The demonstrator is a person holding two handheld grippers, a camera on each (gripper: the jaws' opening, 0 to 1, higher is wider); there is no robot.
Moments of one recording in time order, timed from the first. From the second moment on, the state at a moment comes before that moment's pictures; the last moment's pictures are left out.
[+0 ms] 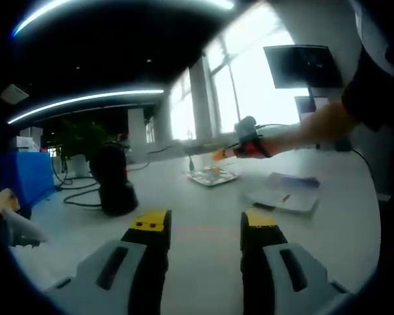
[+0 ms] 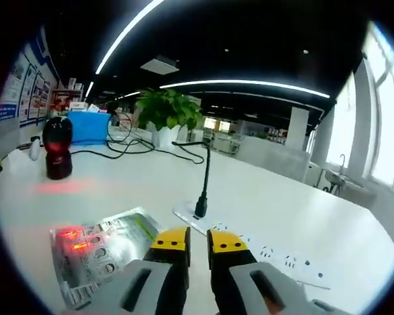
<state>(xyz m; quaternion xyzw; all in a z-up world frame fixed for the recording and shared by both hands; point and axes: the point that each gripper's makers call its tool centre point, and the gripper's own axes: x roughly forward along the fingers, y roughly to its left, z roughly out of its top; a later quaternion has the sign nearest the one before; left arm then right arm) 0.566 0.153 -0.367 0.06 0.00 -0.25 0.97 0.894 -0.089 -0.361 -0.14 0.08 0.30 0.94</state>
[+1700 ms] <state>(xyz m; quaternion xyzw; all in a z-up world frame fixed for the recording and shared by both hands) 0.567 0.153 -0.368 0.07 0.00 -0.25 0.97 0.839 -0.032 -0.418 -0.04 0.19 0.39 0.90</state>
